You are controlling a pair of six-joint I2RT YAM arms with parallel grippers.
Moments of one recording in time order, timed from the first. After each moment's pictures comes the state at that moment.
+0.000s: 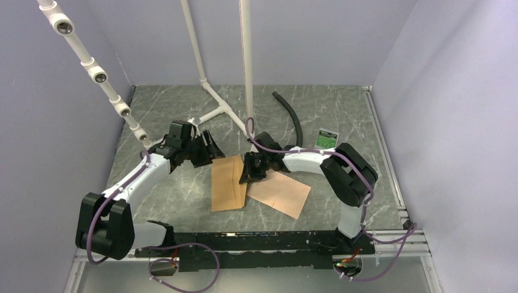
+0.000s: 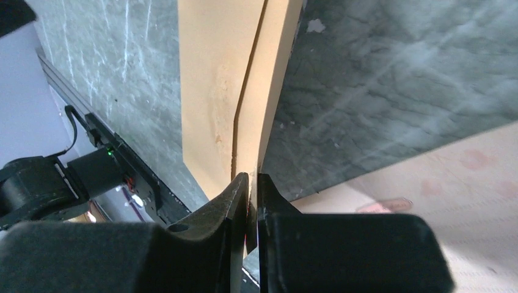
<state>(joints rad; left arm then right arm) -0.28 1.28 0.82 -0.36 0.32 -0.66 0.78 1.83 1.03 -0.10 -0.43 0.75</state>
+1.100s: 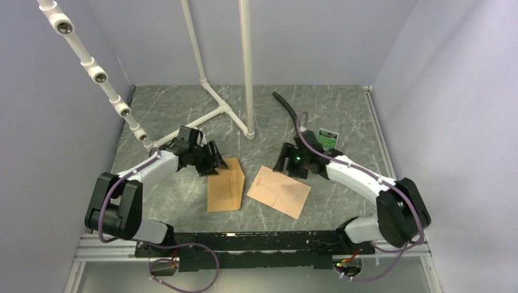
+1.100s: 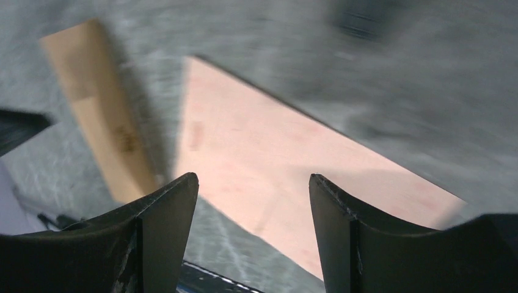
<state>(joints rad) -0.30 1.42 0.77 -0.32 0.41 -0.67 0.54 1.34 0.77 -0.36 -0.12 0.79</state>
